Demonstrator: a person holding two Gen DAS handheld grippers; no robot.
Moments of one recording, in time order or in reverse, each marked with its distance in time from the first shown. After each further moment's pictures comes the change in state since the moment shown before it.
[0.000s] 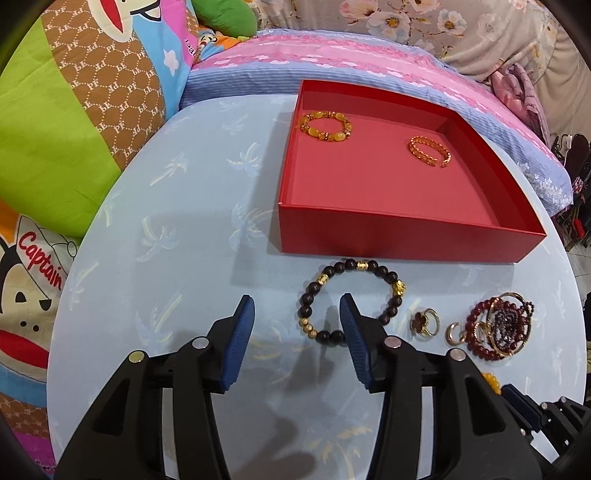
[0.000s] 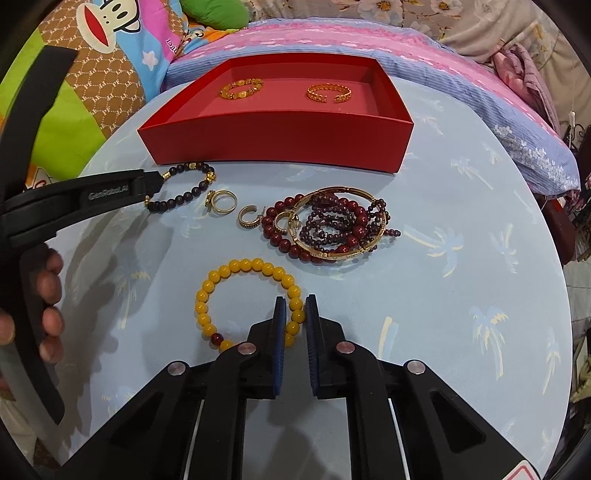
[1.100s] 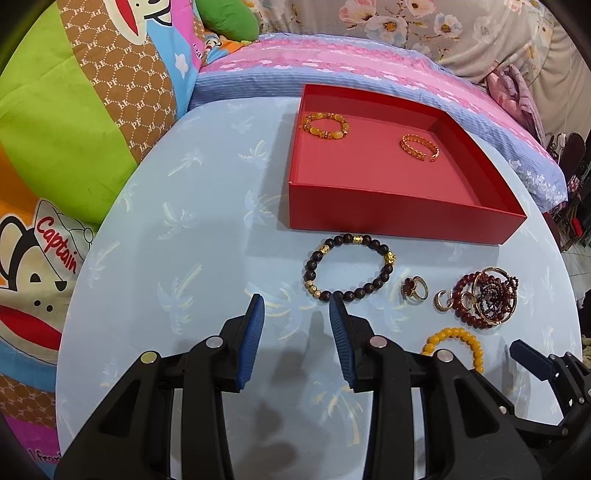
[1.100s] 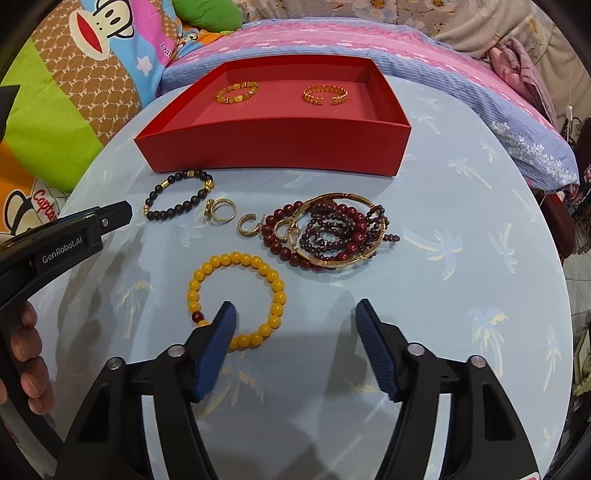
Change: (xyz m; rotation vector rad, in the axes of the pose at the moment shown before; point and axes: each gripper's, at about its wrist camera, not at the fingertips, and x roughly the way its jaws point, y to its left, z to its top) left arm -0.031 0.005 -0.020 0.000 -0.013 -0.008; right arm 0.001 0.002 0.007 0.023 0.011 0.001
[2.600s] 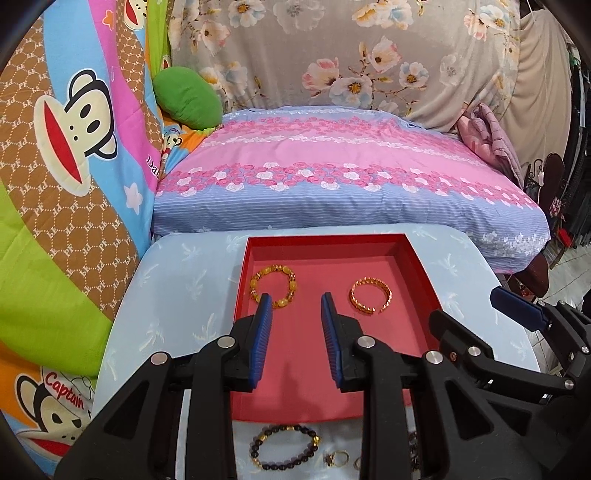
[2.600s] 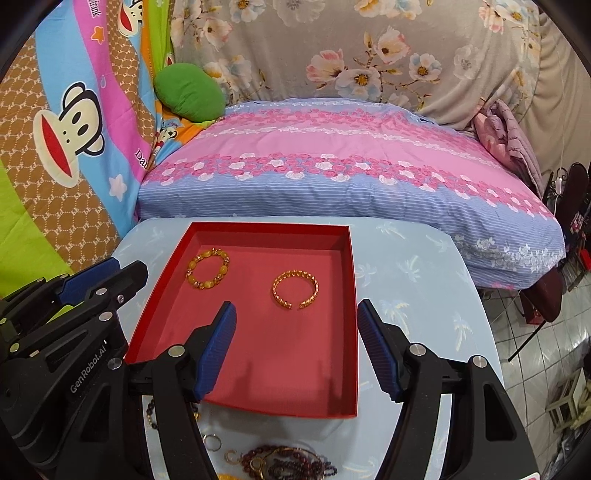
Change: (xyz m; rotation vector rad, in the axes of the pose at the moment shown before) left arm -0.035 -0.059 0.140 0.096 -0.233 -0.047; right arm -0.047 -0.028 0.171 0.022 -0.278 -0.043
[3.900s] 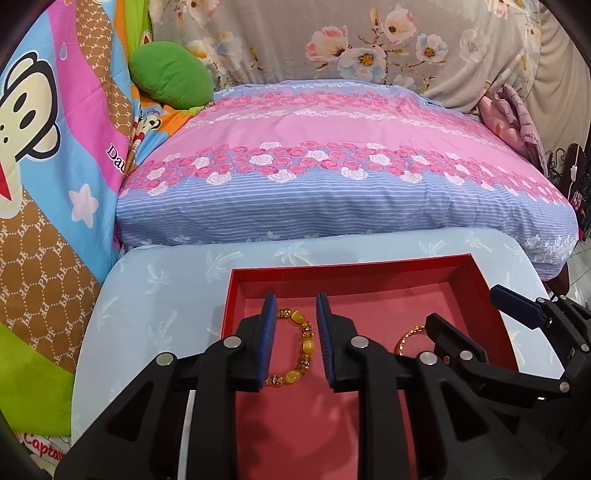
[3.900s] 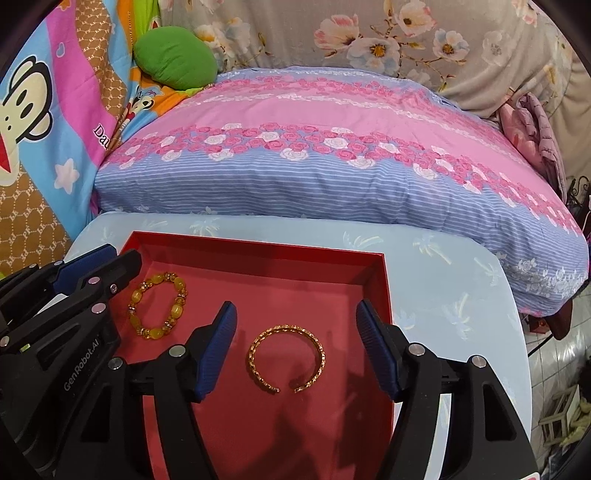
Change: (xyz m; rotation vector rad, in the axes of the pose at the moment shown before) left arm 0.136 0.011 0.046 0.014 0.075 0.019; right arm 0.140 0.003 0.054 -0.038 0.100 -0.015
